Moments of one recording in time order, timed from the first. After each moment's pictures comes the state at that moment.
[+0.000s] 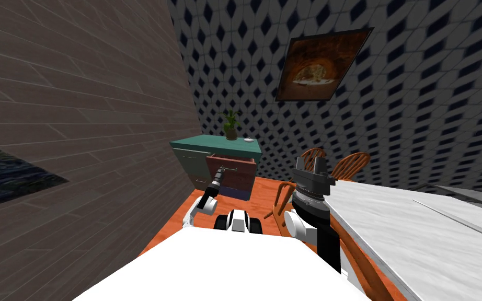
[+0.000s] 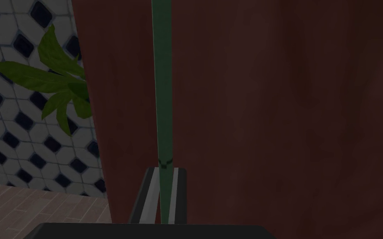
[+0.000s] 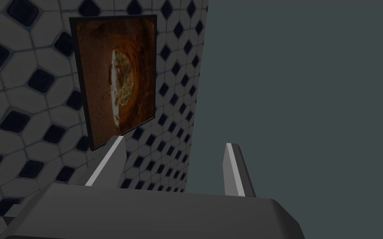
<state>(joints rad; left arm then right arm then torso) 0.23 0.07 -0.17 -1.80 -0.02 -0.16 0.05 0.47 -0.02 -0.03 -2.39 -0.04 -0.64 -0.01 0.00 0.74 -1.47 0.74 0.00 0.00</state>
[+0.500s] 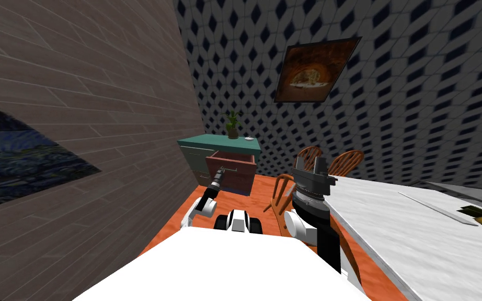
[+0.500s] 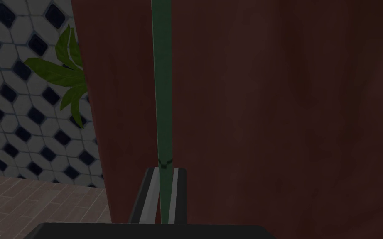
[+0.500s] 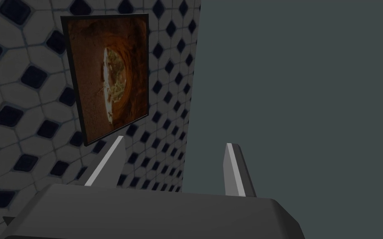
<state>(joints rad) 0.25 0.08 -0.18 -1.82 -0.02 -0.17 0.06 0.47 -0.02 -0.03 -2.39 -0.04 -0.64 -0.01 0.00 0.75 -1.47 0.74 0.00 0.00</state>
